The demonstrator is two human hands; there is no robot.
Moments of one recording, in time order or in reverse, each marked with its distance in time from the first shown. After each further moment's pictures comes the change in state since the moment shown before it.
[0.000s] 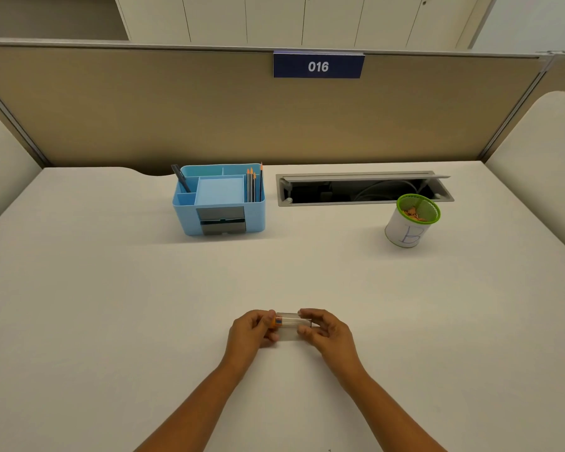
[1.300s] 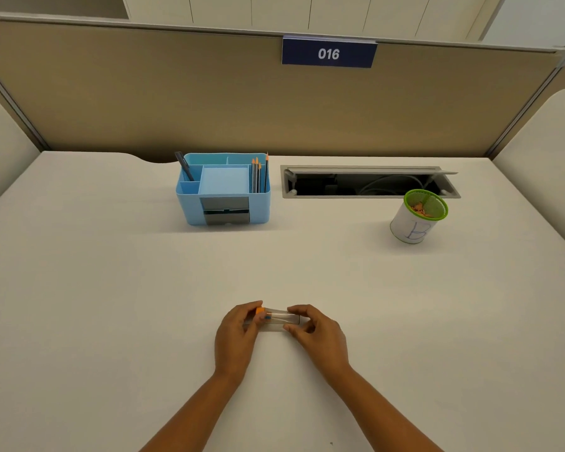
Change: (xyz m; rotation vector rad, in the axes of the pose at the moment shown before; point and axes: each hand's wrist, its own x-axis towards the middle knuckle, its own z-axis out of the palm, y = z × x) left_hand -0.011 -0.020 -0.015 0.304 0.255 0.307; right_hand -0.001 -0.003 0.023 -0.566 0.033 -0.081
